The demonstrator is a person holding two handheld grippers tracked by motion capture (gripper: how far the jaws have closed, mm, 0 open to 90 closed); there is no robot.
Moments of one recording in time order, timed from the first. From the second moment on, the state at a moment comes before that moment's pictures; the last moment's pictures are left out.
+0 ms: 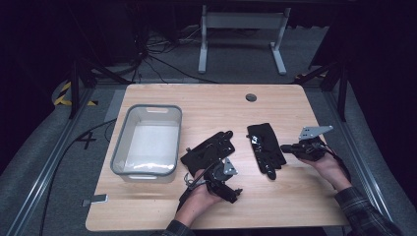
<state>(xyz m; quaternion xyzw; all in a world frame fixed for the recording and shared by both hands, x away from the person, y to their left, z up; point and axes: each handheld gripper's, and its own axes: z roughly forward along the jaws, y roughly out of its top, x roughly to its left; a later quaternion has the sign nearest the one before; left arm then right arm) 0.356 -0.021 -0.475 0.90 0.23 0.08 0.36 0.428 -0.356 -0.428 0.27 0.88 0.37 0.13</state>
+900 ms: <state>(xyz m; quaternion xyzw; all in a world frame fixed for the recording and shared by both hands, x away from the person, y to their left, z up) 0.356 -0.021 -0.475 0.90 0.23 0.08 0.36 0.409 -0.369 -0.446 0.28 0.89 0.35 0.09</state>
